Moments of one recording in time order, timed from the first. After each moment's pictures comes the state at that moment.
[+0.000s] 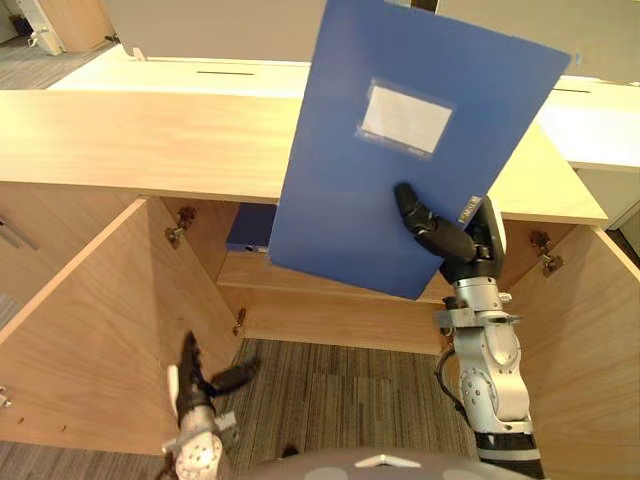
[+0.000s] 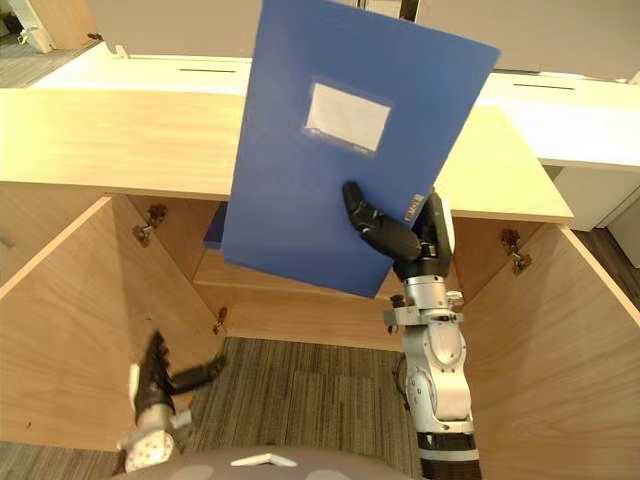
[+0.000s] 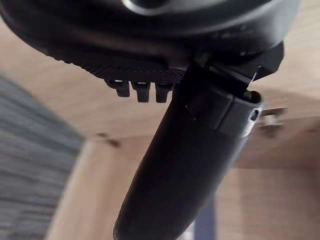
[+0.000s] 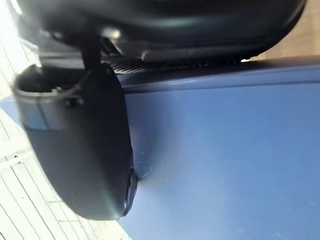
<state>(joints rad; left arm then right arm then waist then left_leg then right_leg) 0.38 -0.07 0.26 0.45 0.01 -0.14 0.17 0.08 -0.06 0.04 -0.25 0.37 -0.21 0.10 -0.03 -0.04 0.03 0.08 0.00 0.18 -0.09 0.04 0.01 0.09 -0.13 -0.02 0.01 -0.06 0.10</state>
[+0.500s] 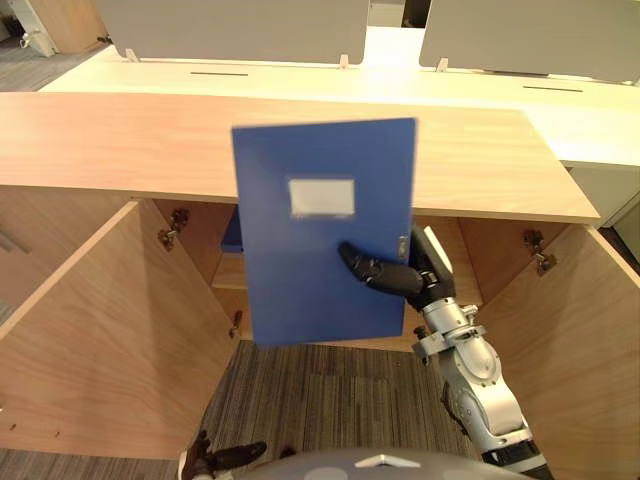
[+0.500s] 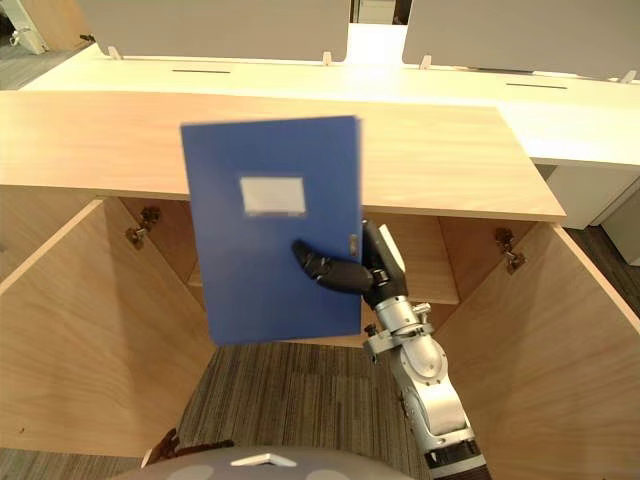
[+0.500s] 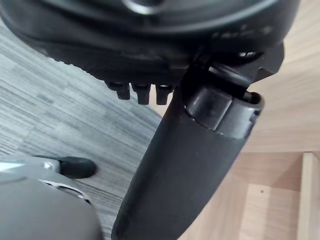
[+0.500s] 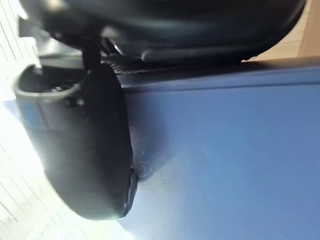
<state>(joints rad) 0.26 0.07 0.32 1.00 -0.09 -0.12 0.12 0.11 -0.24 0.26 -0.16 0.19 -0.19 0.13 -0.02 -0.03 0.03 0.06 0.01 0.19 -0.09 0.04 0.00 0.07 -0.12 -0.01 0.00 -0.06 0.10</state>
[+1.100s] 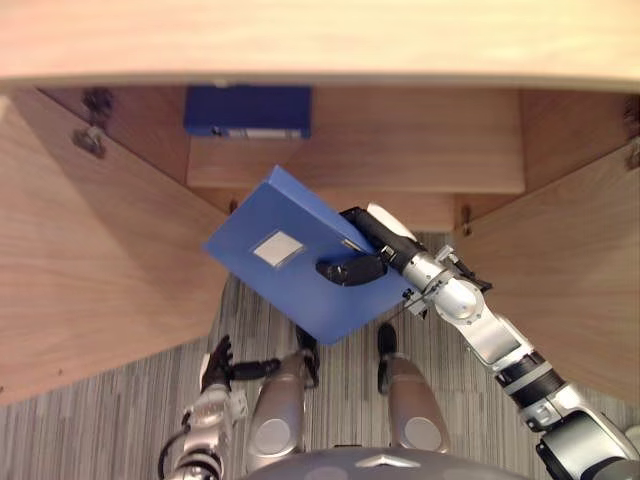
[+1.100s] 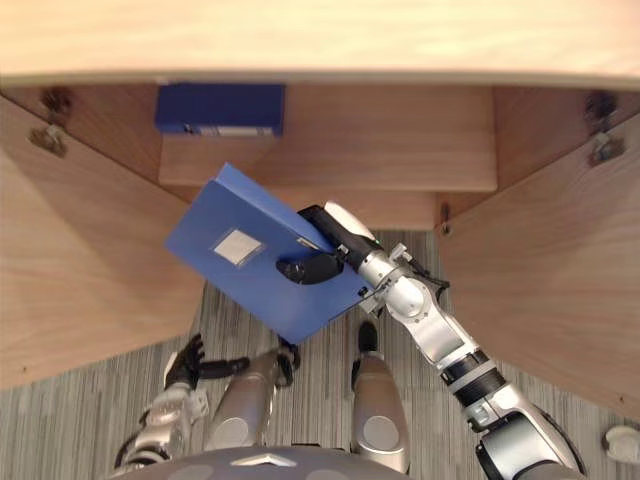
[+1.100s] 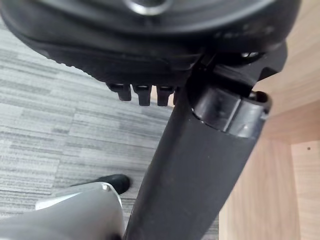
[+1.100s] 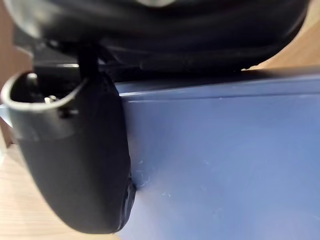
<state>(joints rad) -0.05 0.14 0.16 0.92 -0.08 -0.16 0.10 -0.34 -0.50 0.45 0.09 -0.09 -0.17 0.11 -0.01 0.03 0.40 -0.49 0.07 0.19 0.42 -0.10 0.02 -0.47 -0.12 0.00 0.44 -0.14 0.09</state>
